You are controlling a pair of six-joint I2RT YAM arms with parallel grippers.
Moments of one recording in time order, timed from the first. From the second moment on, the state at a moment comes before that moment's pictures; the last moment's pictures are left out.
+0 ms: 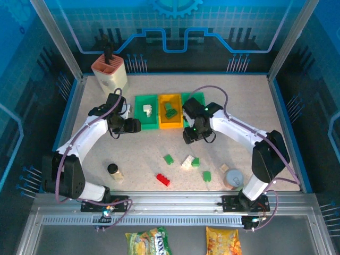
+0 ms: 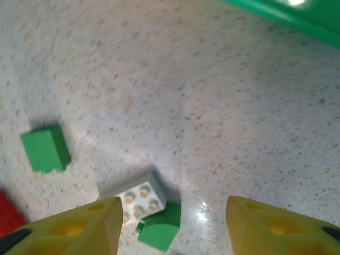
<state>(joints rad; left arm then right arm) -0.16 1.43 1.08 -0.81 0.20 -0.27 0.66 1.66 1.34 -1.04 -0.03 0.23</state>
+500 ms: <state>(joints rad) -0.16 1.43 1.08 -0.81 0.20 -0.27 0.86 1.78 1.34 -1.13 0.02 0.02</state>
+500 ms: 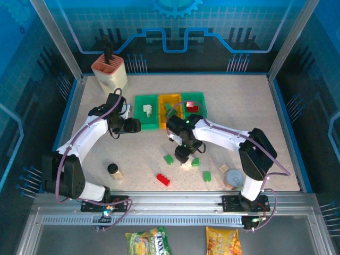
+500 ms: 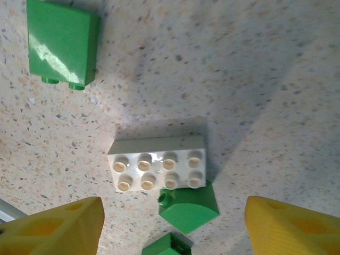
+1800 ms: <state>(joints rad) -0.16 1.42 1.07 -0.81 0.18 -0.27 0.91 1.98 1.42 -1.19 0.06 0.05</state>
